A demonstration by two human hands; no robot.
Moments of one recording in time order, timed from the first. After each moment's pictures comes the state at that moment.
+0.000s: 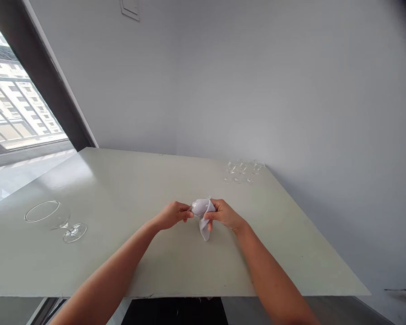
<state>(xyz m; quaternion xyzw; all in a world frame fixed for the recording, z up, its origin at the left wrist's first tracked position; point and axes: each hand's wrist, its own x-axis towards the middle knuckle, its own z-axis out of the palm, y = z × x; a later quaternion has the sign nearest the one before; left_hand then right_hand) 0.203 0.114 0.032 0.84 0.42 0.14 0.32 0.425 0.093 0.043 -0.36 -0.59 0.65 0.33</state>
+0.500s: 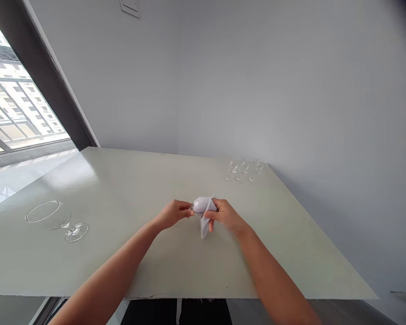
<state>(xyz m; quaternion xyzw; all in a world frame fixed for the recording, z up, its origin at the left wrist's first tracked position) 0.203 0.115 0.029 0.83 0.42 0.19 0.32 0.419 0.084 0.054 -0.39 -0.57 0.64 0.35</state>
